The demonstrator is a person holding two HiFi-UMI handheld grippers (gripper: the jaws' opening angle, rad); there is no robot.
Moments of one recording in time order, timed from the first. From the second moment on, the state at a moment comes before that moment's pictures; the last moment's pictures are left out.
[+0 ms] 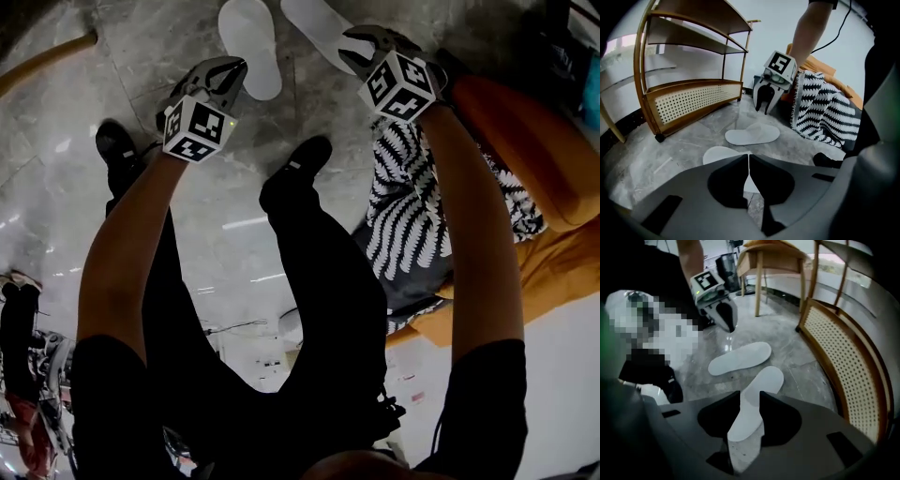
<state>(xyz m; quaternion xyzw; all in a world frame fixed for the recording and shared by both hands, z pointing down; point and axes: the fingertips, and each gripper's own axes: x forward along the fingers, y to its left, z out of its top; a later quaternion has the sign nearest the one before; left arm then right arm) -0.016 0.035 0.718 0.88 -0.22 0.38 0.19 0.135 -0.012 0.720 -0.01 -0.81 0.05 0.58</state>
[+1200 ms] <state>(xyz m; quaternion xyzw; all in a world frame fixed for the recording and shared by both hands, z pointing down) -0.090 0.014 0.690 0.89 -0.24 0.35 0.18 0.151 0.009 0.750 -0.23 -0.69 0.09 0.68</state>
